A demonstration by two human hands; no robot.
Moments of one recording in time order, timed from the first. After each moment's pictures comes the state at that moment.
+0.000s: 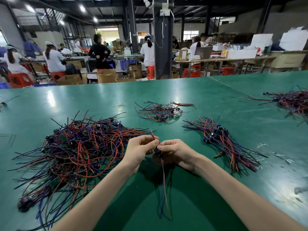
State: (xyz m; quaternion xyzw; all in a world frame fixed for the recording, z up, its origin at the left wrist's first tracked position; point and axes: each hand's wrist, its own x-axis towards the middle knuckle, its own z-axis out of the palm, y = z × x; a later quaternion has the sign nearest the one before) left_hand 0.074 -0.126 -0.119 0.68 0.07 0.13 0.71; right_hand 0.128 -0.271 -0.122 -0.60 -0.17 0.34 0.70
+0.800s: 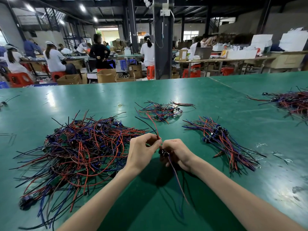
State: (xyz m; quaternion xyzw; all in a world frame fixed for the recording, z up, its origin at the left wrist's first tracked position) left_hand 0.069 -0.133 -0.122 0.84 -0.02 0.31 0.45; right_hand 0.116 -0.263 -0.121 -0.67 -0.12 0.25 0.69
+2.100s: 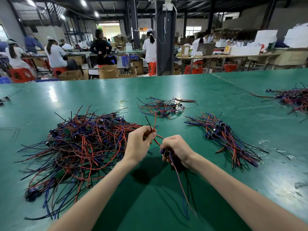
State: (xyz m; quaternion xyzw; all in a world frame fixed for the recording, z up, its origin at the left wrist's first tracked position) left_hand 0.077 -0.112 -0.127 0.85 -0.02 0.32 0.42; right_hand 0.109 -0.257 -0.120 -0.72 -0.17 0.23 0.64
